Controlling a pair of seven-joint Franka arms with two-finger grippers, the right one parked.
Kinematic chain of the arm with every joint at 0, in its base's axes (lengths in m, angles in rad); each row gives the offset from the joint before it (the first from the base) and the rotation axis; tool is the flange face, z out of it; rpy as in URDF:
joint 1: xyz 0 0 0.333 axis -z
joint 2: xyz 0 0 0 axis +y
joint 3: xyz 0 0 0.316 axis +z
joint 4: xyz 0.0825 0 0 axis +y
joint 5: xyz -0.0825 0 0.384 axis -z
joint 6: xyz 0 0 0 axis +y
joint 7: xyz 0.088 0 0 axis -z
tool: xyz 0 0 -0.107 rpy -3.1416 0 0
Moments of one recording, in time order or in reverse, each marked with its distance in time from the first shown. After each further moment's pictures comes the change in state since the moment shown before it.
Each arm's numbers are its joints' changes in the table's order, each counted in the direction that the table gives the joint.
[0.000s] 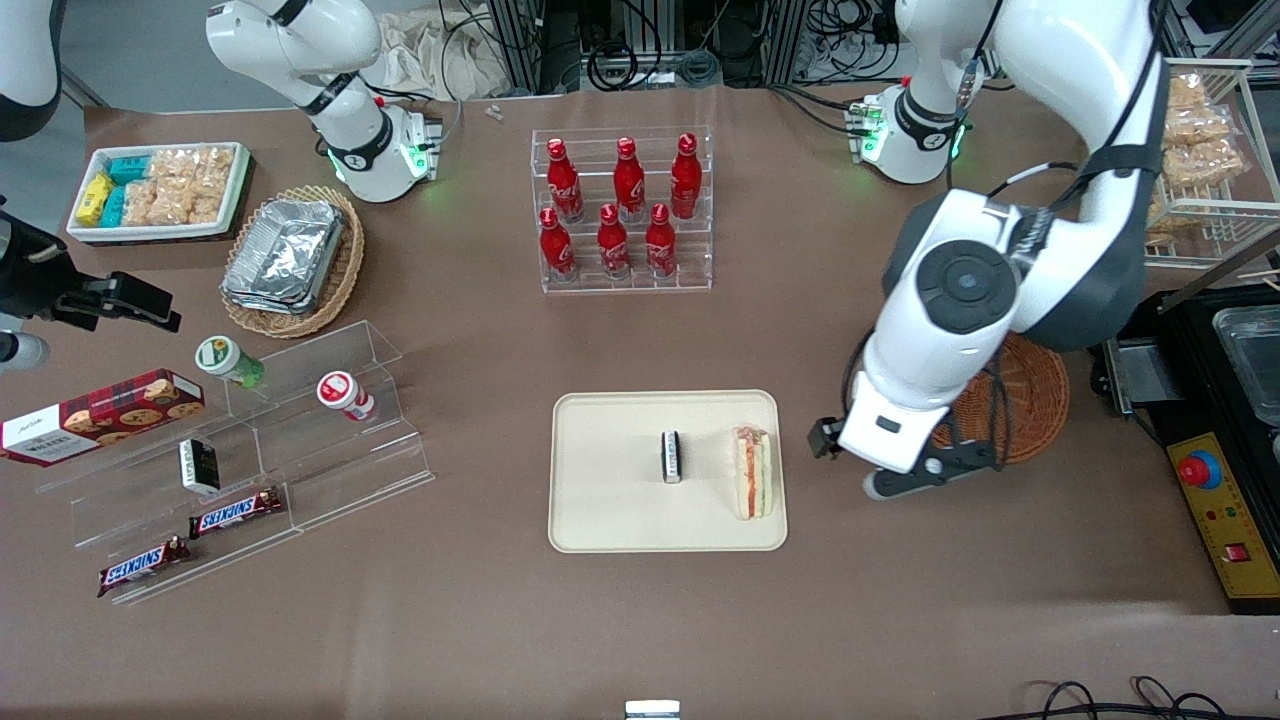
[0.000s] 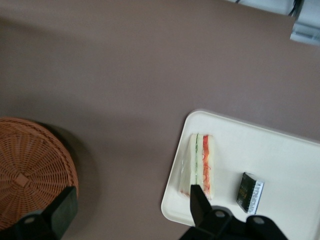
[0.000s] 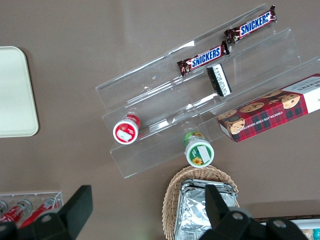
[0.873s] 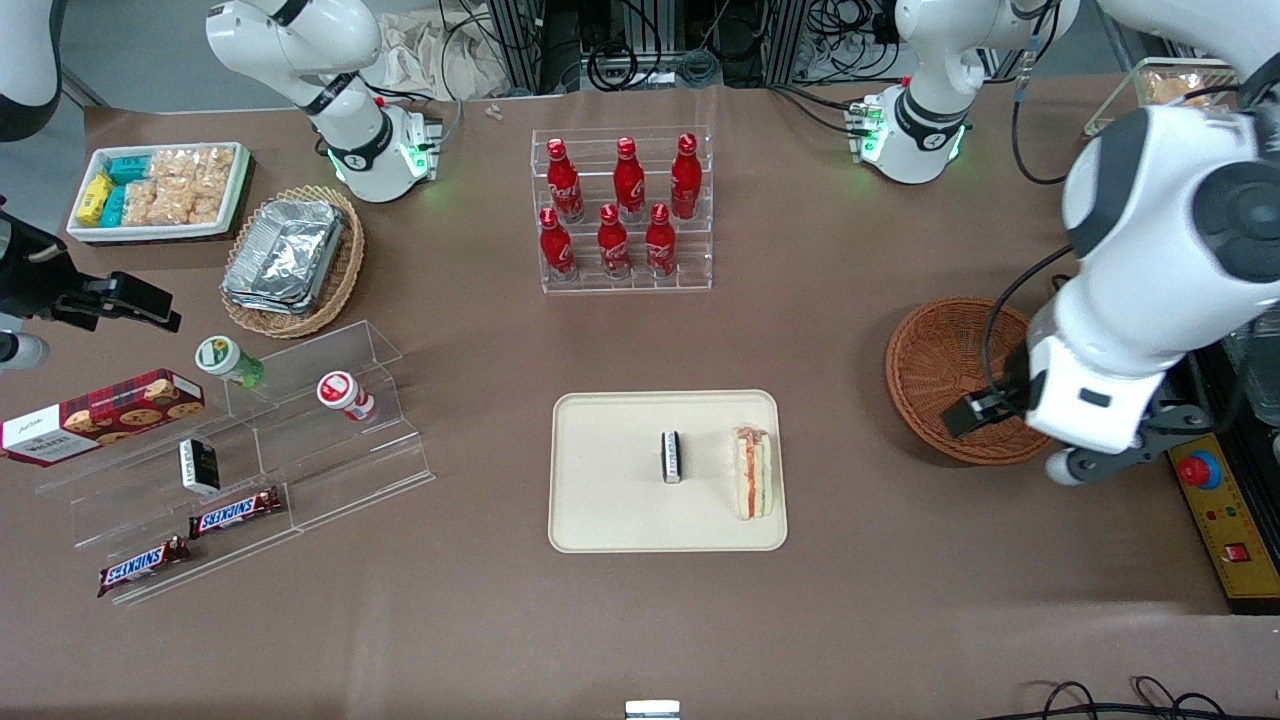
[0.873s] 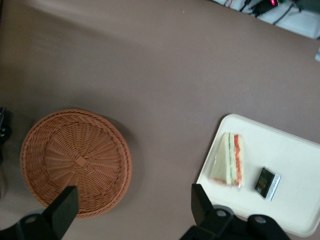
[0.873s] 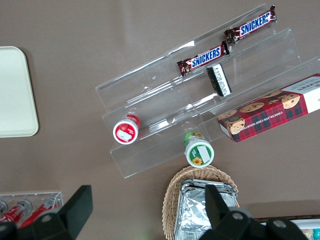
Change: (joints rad) arm -0.131 -0.126 0.056 -0.046 0.133 0.238 0.194
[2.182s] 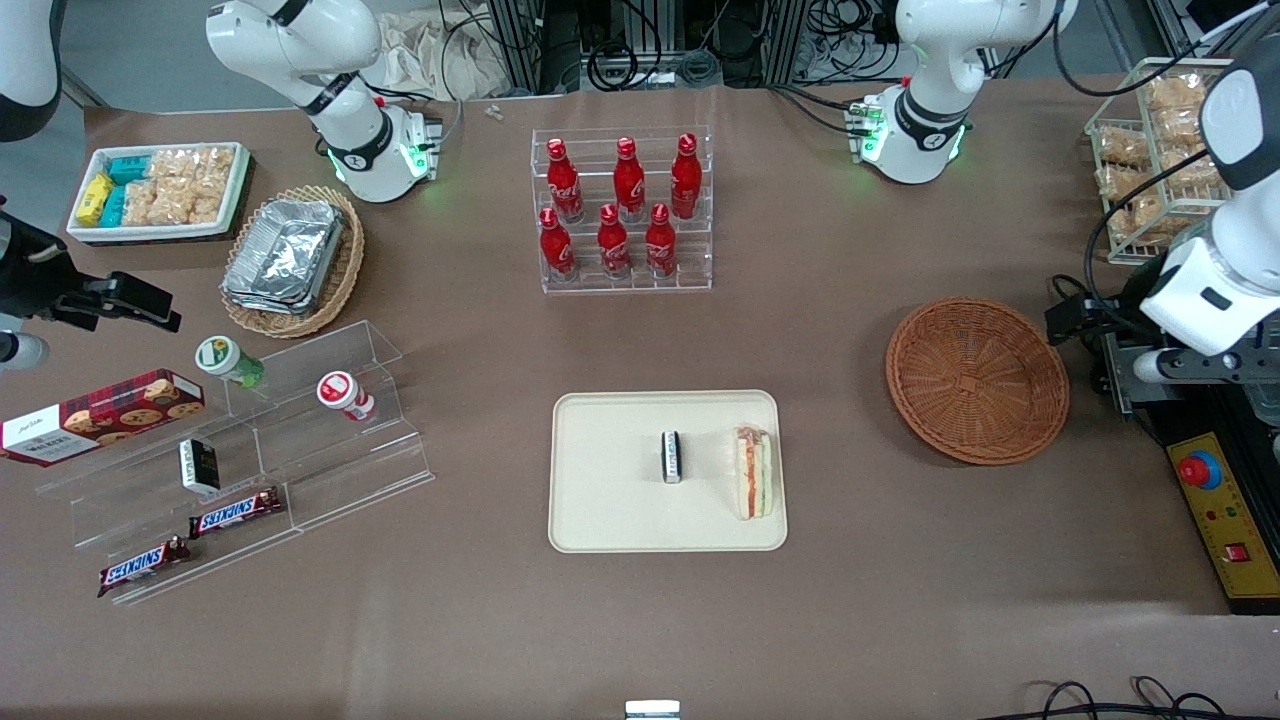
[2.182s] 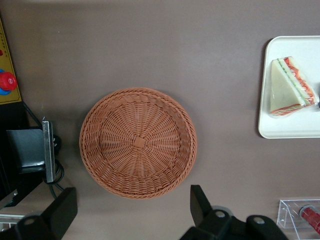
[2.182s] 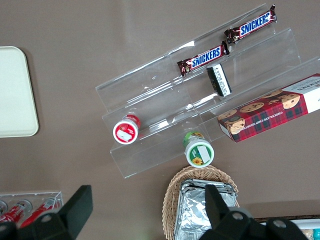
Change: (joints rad) arm -0.073 -0.280 0.164 0.411 0.105 -0.055 0.564
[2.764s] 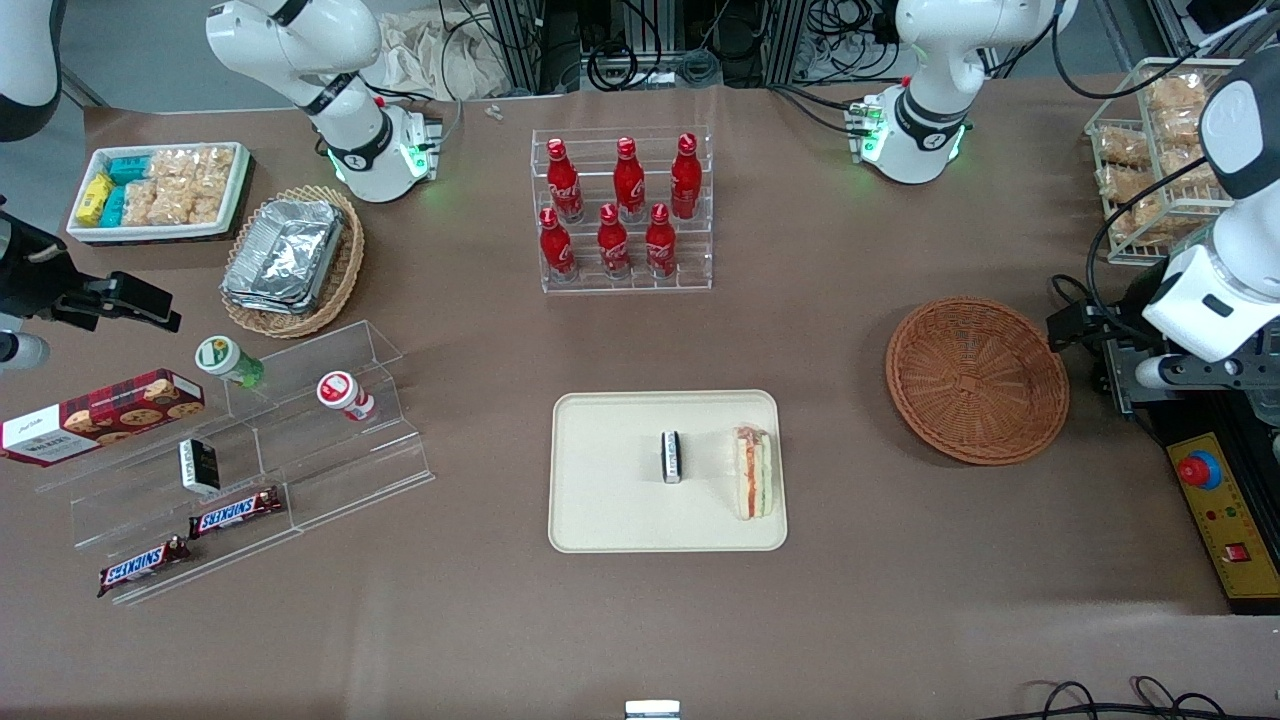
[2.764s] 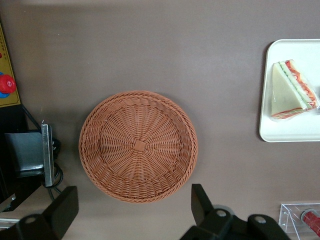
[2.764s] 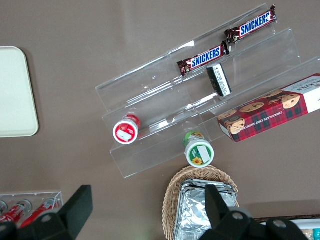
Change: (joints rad) arm -0.001 0.005 0.000 0.006 0.001 -0.024 -0.004
